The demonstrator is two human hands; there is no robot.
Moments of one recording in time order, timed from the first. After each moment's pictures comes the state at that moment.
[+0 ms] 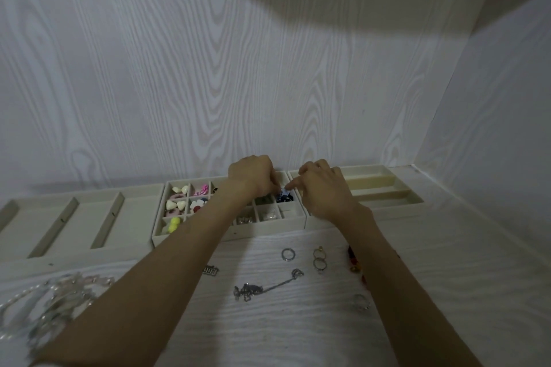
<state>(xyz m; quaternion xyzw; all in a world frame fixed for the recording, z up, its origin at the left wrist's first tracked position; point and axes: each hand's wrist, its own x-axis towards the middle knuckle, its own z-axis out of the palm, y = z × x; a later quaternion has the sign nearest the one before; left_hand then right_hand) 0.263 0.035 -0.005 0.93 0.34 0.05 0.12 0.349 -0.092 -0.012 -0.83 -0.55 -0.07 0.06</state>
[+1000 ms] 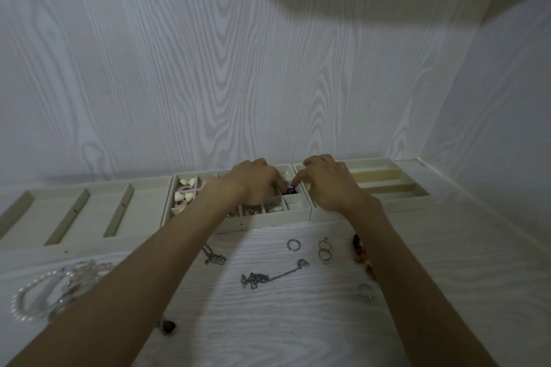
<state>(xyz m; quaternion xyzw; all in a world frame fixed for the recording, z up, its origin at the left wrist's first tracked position) 0.233 0.028 -0.002 0.97 0.20 -0.06 0.09 0.349 -0.095 -0.008 -0.82 -0.57 -0.05 0.07</state>
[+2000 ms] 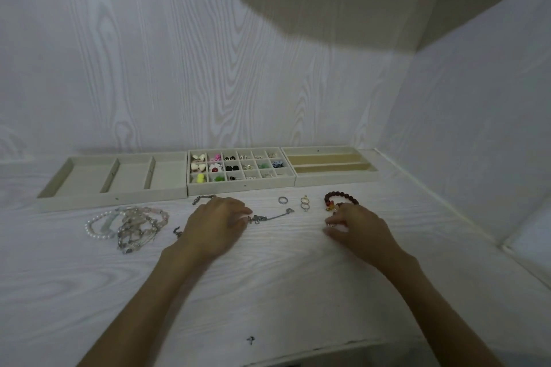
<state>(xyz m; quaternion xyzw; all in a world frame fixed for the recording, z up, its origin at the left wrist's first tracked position) 0.076 -0.059 -0.060 0.94 0.24 0.17 0.19 0.267 -0.263 -0.030 -0.87 -0.48 -0.01 0.12</state>
